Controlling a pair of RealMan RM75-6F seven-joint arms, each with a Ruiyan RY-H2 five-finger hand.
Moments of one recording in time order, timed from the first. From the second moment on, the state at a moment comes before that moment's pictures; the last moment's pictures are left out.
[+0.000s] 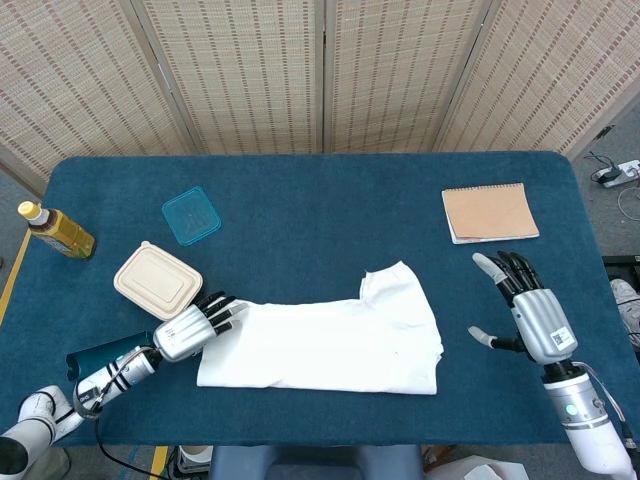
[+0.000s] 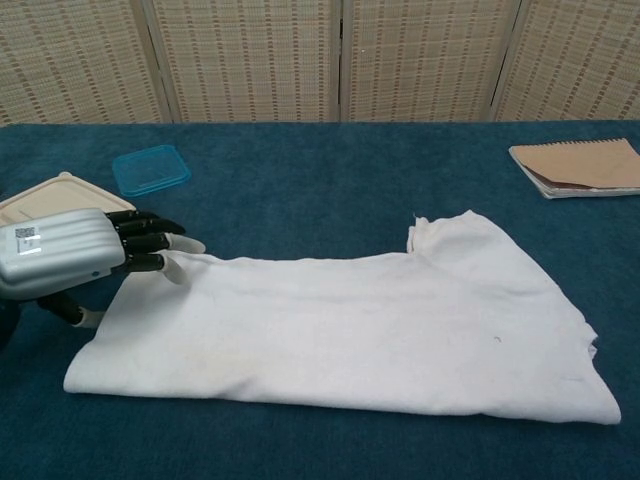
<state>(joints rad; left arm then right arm) -0.64 -1.71 0.21 -0.59 1.91 1.39 -0.23 0.26 -1.10 0.08 -1.76 -1.56 1.40 0.15</state>
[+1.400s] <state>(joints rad) -0.64 -1.61 0.19 -0.86 1.85 1.37 -0.20 0.26 -1.13 0.10 -1.73 -1.59 1.44 0.18</state>
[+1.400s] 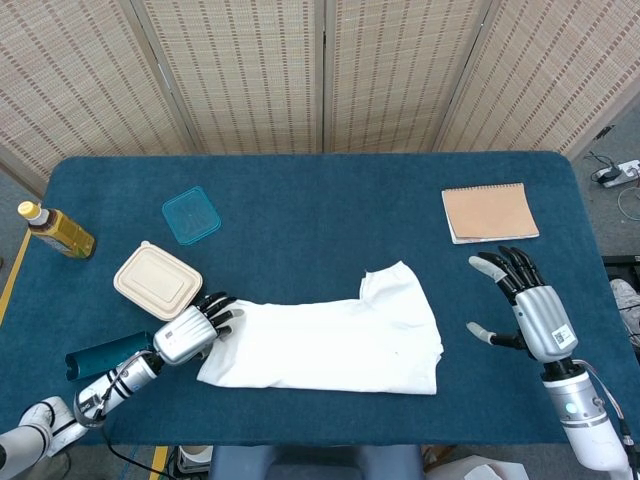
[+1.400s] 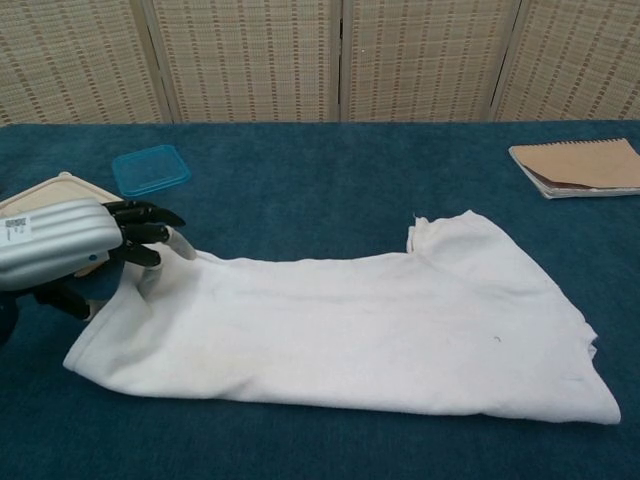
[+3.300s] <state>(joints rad) -0.58 -1.17 0.10 -1.42 1.80 1.30 0.18 0.25 -1.14 0.11 -1.72 -1.63 1.50 0.21</state>
